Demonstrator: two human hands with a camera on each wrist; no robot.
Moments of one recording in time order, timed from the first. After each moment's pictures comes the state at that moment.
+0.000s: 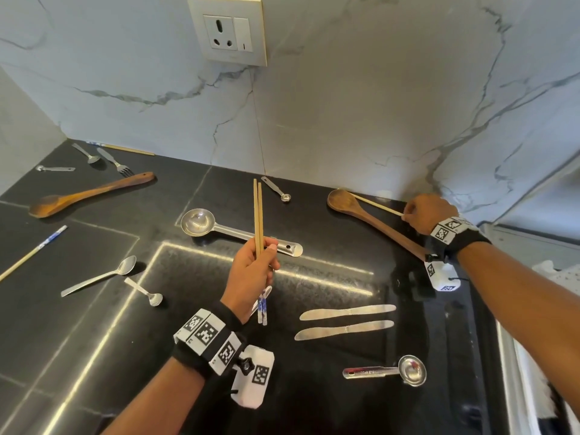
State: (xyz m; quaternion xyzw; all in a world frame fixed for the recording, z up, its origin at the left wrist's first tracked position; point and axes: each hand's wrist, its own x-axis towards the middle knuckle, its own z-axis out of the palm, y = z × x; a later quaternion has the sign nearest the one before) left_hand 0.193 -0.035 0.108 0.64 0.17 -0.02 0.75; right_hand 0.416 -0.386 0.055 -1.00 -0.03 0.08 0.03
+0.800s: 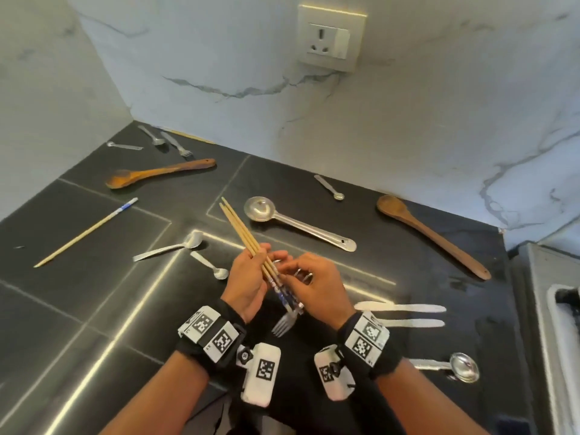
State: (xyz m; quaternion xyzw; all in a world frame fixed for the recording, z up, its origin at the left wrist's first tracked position) left_hand 0.135 0.067 0.103 0.43 0.28 0.00 0.85; right_hand 0.162 -0.083 0.083 -0.83 -0.25 0.05 0.50
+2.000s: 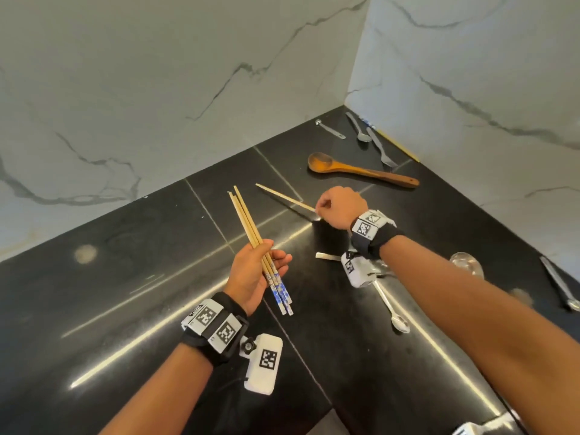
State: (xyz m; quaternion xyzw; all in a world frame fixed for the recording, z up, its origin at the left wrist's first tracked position) left_hand 0.014 0.368 0.093 0.33 0.46 0.20 0.80; right_hand 0.265 0.343 0.068 -0.86 -0.46 0.17 0.12
